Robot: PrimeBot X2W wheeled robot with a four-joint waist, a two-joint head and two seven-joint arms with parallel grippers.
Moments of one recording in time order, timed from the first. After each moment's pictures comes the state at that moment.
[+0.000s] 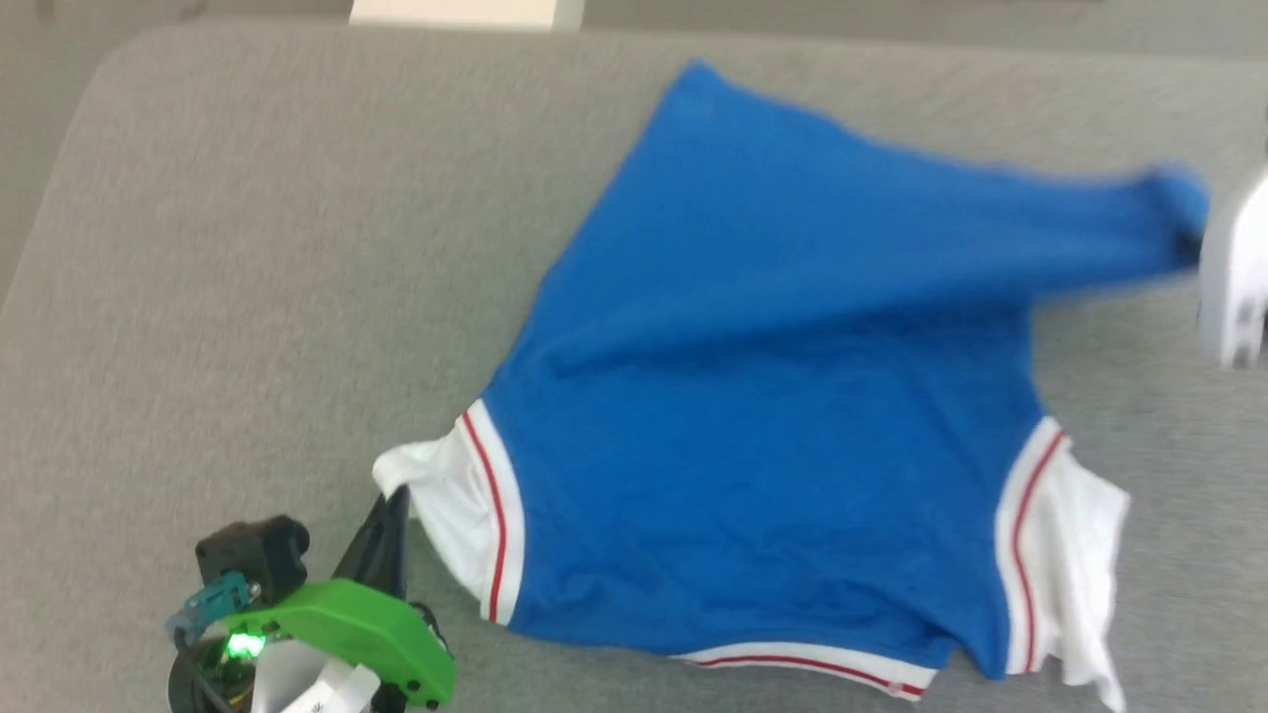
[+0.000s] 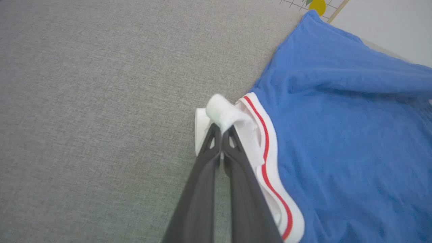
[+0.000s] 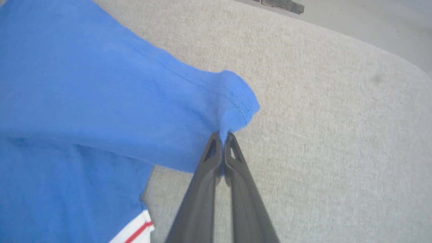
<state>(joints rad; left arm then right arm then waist) 0.07 0.28 -0.26 -0.23 -0.56 0.25 0.13 -0.66 -0.48 0.05 0.29 0.38 0.13 0.91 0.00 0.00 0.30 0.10</state>
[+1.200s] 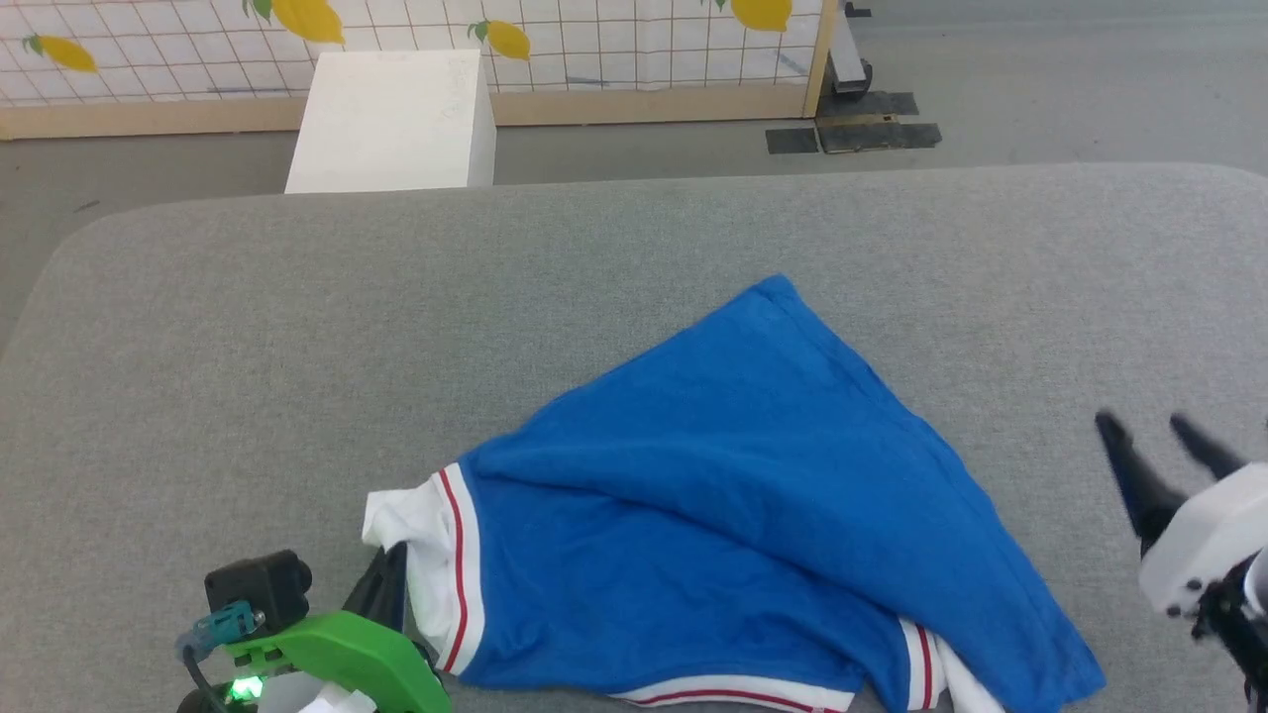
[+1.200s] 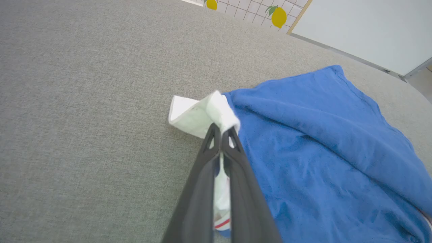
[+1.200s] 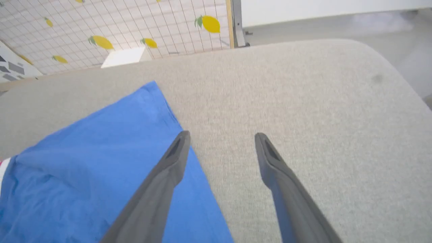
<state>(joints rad) 0.11 0.29 -0.26 -0.17 -0.60 0.26 0.16 -0.04 -0.19 -0.22 -0.15 0.36 0.13 0.56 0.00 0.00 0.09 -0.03</state>
